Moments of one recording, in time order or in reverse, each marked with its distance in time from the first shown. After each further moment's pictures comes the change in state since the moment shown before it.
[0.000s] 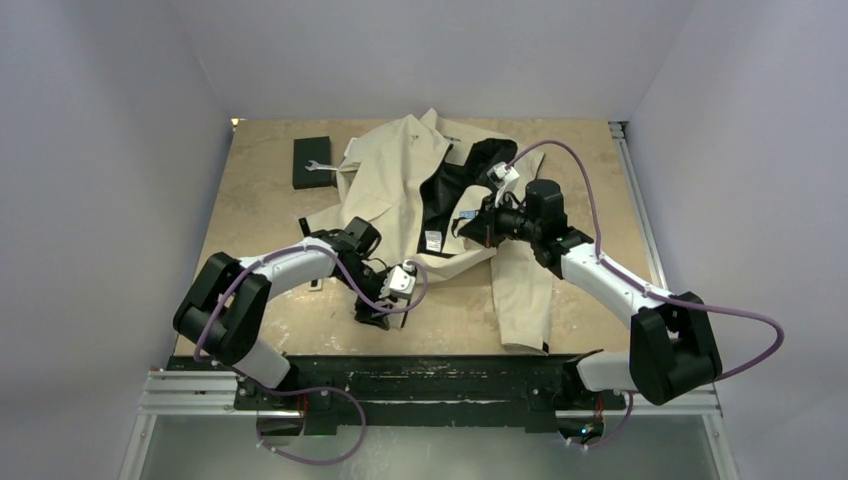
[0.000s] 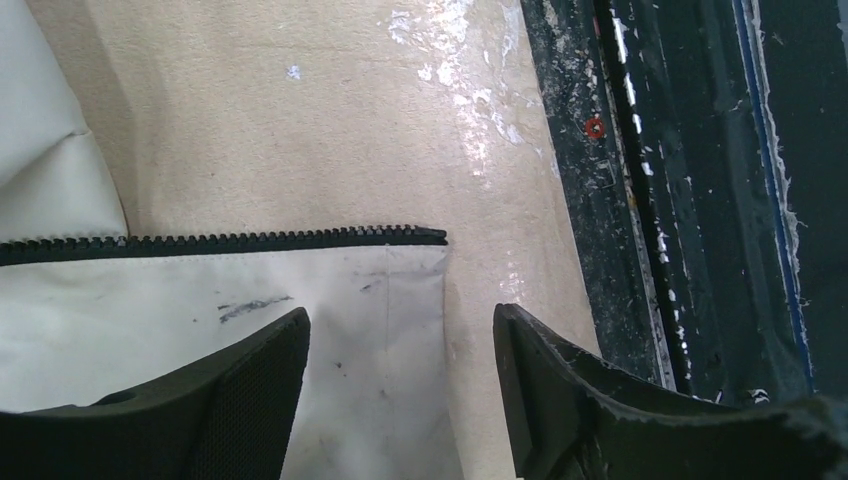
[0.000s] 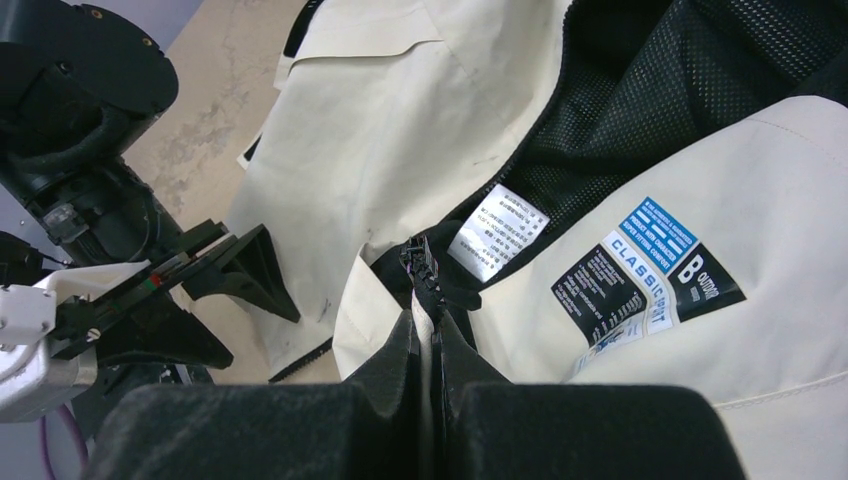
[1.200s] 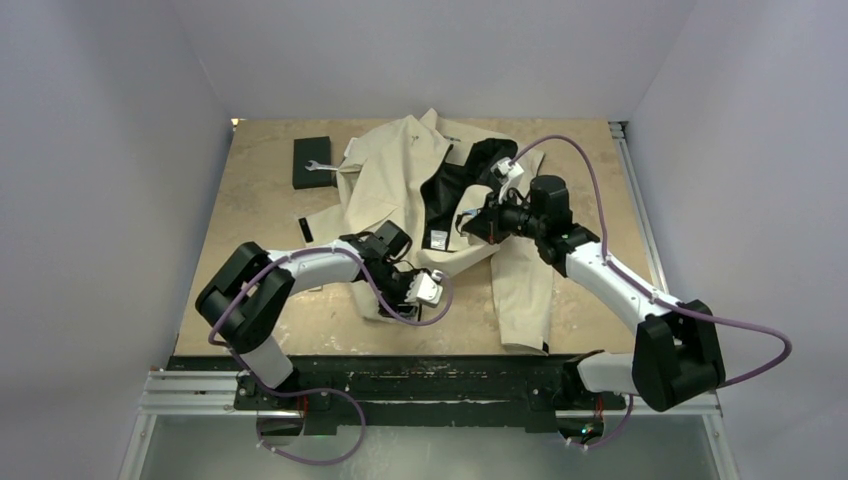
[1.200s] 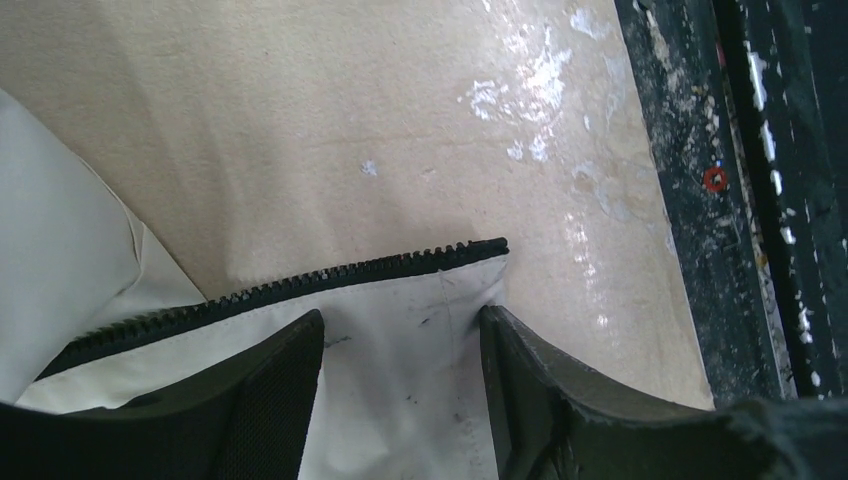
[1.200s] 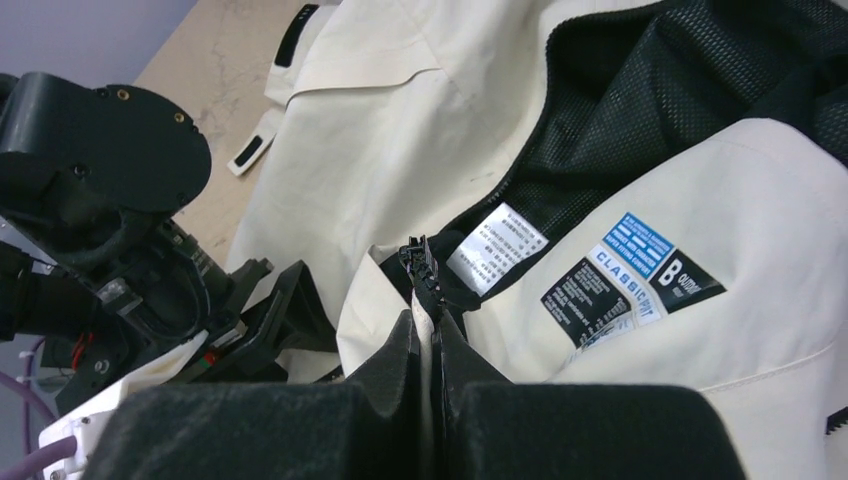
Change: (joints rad) left arm -0.167 0.116 0.073 0.179 -0.165 -0.063; right arm -0.016 -0.034 0.029 -0.070 0.012 -0.034
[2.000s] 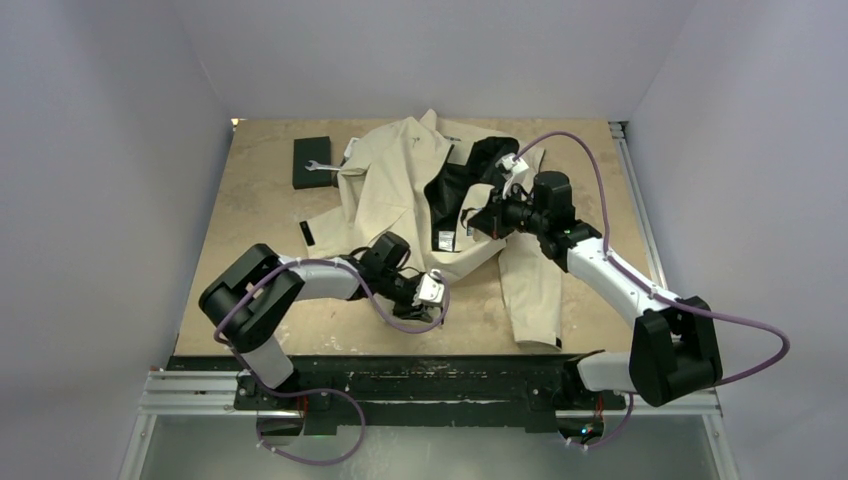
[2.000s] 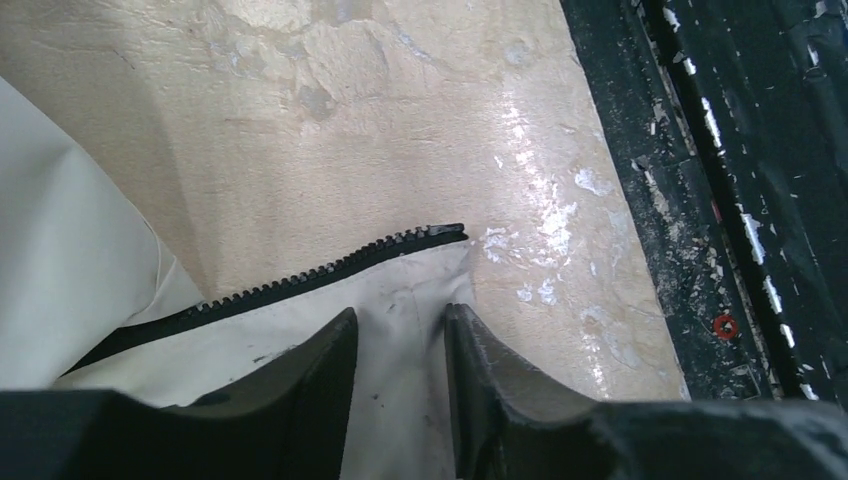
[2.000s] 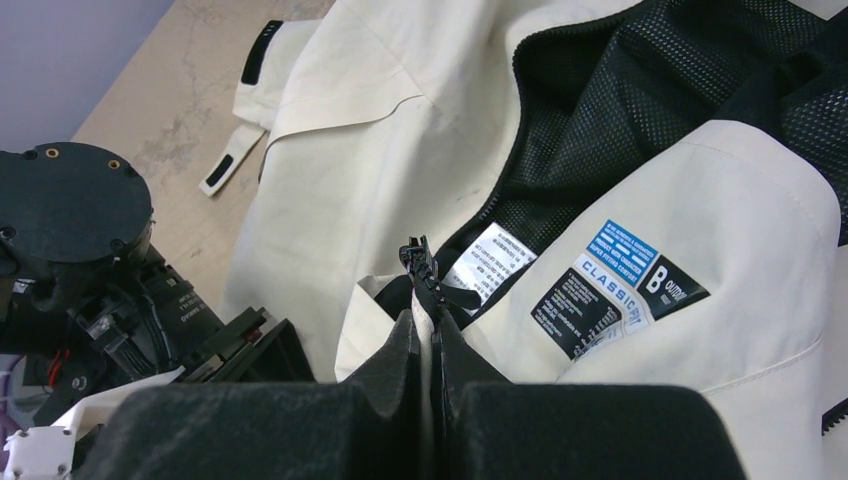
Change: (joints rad) left arm -0.037 0.027 -0.154 0.479 0.160 -0.243; right arm -0.034 0.024 0.029 -0.017 0.018 -0.016
